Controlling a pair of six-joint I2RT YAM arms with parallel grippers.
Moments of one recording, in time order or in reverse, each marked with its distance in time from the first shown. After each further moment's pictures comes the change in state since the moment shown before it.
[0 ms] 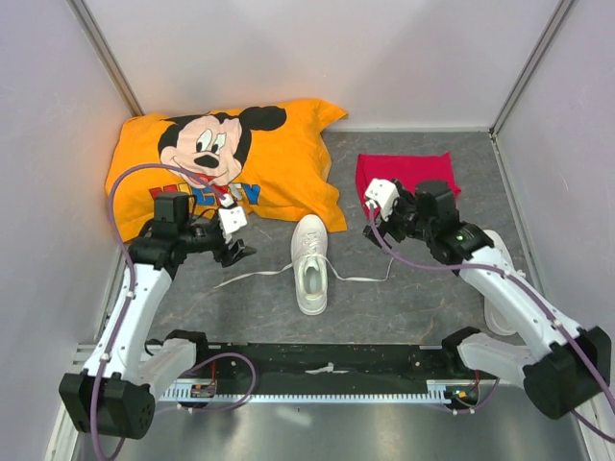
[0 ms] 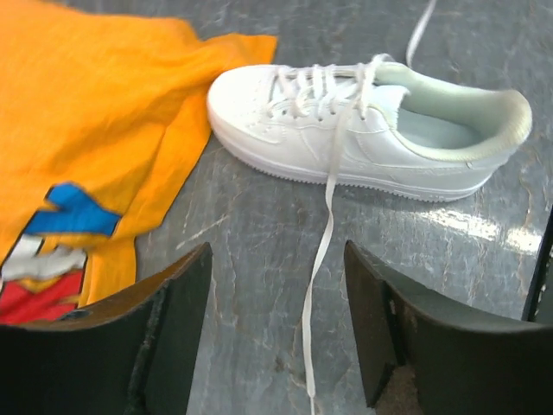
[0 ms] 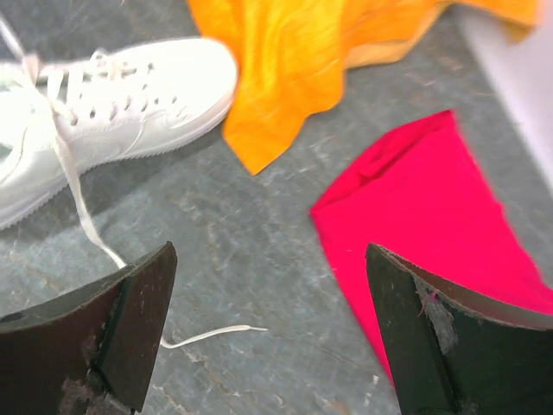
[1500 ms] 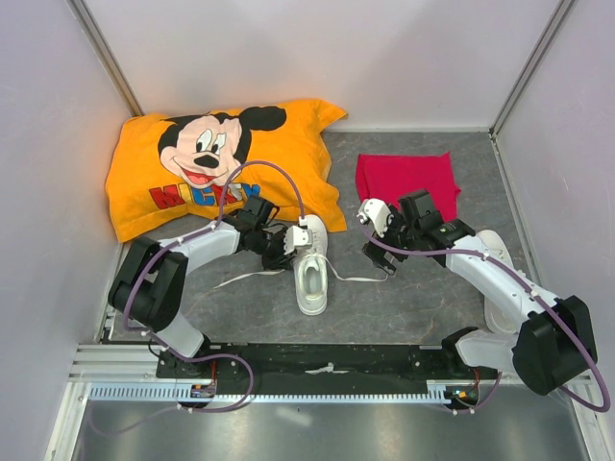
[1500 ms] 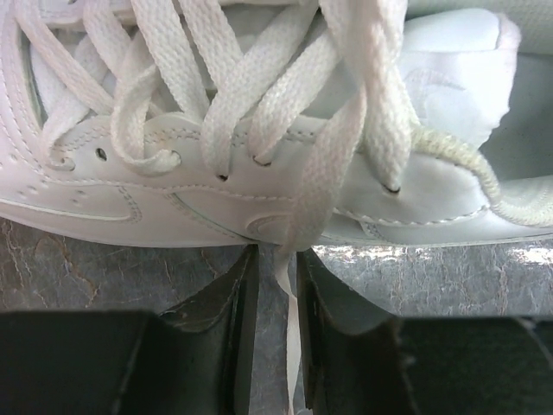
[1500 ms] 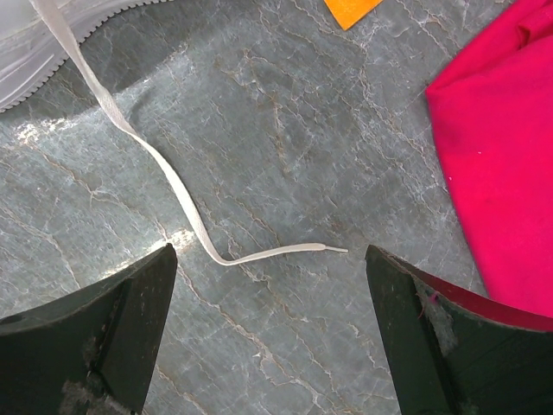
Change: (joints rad) left arm -0.378 0.666 -0.003 0.269 -0.194 0.076; right arm -0.002 0.169 -0.023 -0.223 0.031 -0.005
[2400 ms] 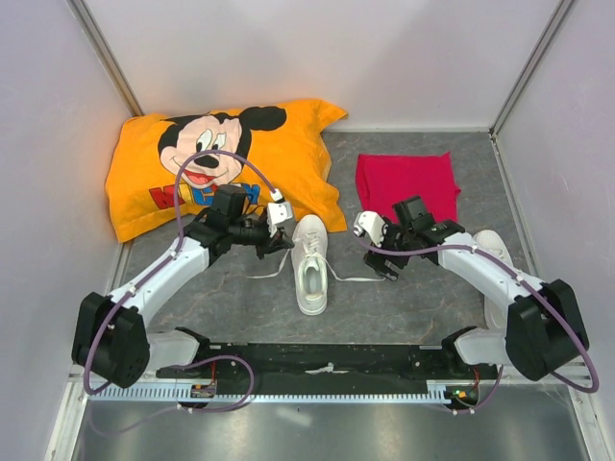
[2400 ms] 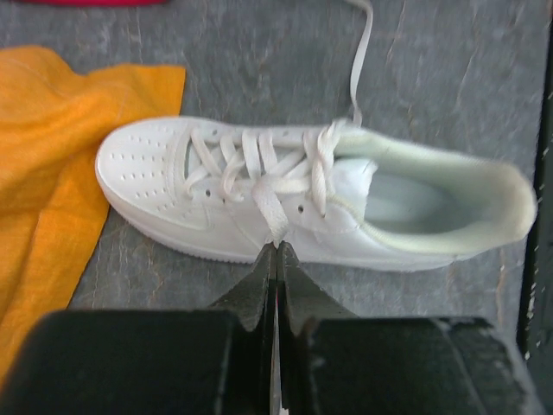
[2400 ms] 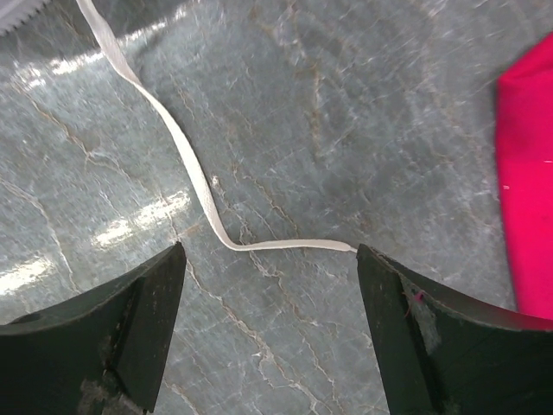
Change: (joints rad) left arm 0.060 -0.335 -0.035 0.073 0.125 -0.279; right arm 0.000 0.058 -0.036 -0.012 -0.033 -0.110
